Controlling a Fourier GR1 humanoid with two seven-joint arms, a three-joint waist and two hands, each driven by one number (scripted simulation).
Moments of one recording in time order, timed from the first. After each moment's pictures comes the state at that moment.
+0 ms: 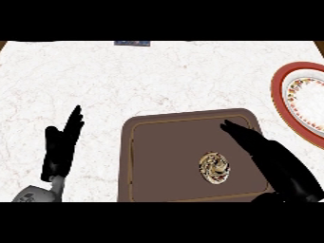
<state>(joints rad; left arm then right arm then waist) -0.08 0.34 -0.31 -1.42 0.20 0.40 0.16 -0.13 -0.62 0.52 -1.98 0.32 0.14 0.53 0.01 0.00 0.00</state>
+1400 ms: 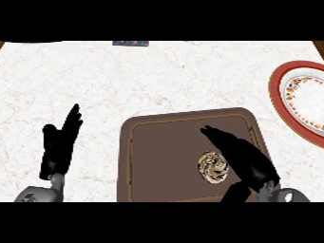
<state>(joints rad) -0.06 0.22 -0.15 -1.43 0.05 0.28 0.20 -0.13 -0.30 0.45 -1.76 0.56 0.42 0.50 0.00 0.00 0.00</state>
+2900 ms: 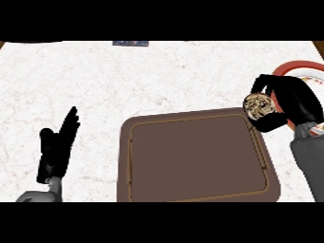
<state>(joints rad) -0.03 0.17 -0.08 -1.45 -0.01 0.21 0.20 -0.41 -0.37 0.06 -1.41 0.80 0.12 0.17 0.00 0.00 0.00</state>
